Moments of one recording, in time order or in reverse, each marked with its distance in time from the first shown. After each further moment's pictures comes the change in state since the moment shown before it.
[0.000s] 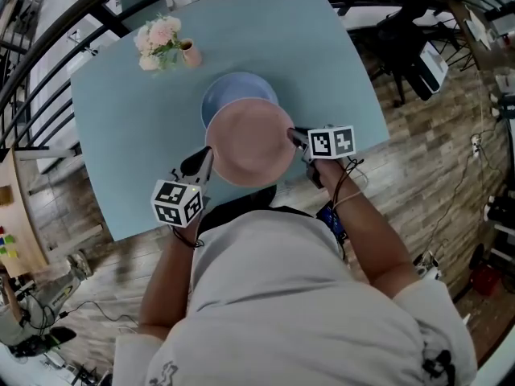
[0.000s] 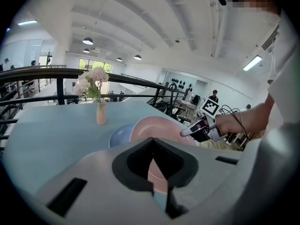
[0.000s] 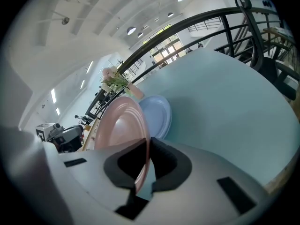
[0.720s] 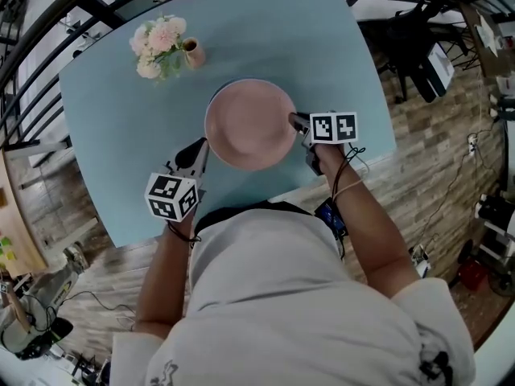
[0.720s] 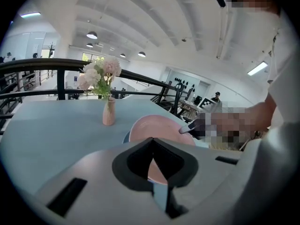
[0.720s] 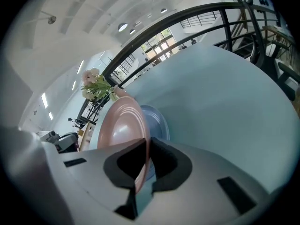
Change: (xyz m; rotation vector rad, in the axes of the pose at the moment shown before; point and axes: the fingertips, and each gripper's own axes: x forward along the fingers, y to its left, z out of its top) left arm 0.038 0.071 0.018 -0.056 0.030 -0.006; right arm 0.056 -0.021 0.067 0.065 0.039 -0.062
